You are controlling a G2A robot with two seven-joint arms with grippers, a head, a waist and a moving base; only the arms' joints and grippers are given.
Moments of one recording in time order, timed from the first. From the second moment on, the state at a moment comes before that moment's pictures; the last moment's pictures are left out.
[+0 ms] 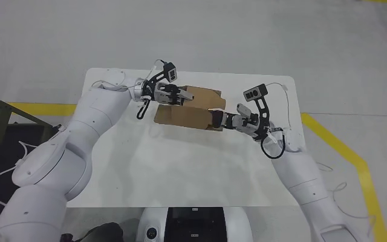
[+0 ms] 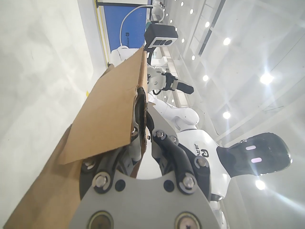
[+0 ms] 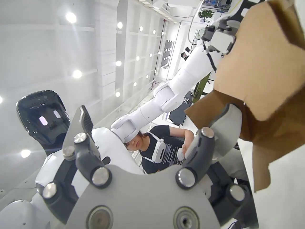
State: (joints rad) left arm 0.38 -1.17 -0.51 -0.62 -1.05 -0.28 -1.54; right arm -1.05 -1.27 1.11 -1.28 0.87 -0.44 1.21
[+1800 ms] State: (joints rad) left arm 0.44 -1.11 -0.56 -0.73 -1.09 -0.26 -1.54; right arm -1.05 -1.28 1.14 -1.22 0.84 -0.43 1.22
